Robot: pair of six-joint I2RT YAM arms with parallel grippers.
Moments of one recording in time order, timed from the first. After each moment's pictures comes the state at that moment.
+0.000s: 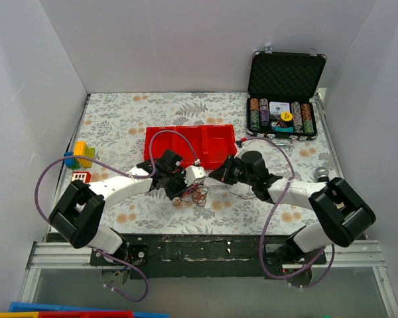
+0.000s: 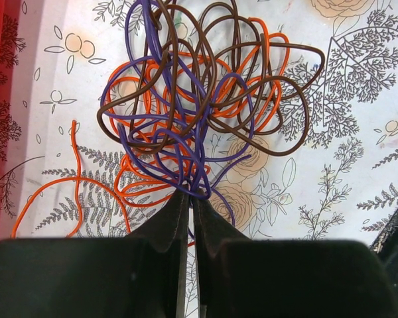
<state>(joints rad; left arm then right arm) -0.68 1.46 0.81 -0.42 0.29 0.48 0.67 1.47 0.54 0.49 -0.27 0.88</state>
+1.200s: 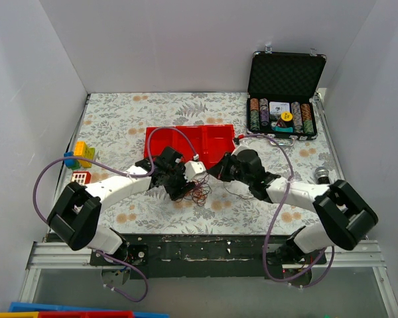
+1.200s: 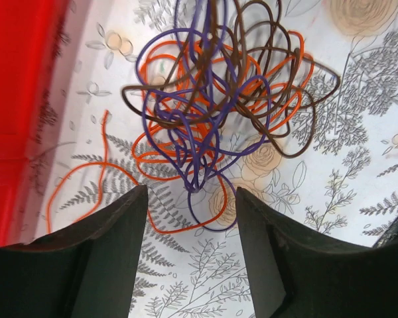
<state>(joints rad) -0.68 1.44 0.82 -0.44 0.24 0.45 0.73 1.47 0.59 0.44 -0.12 0.85</state>
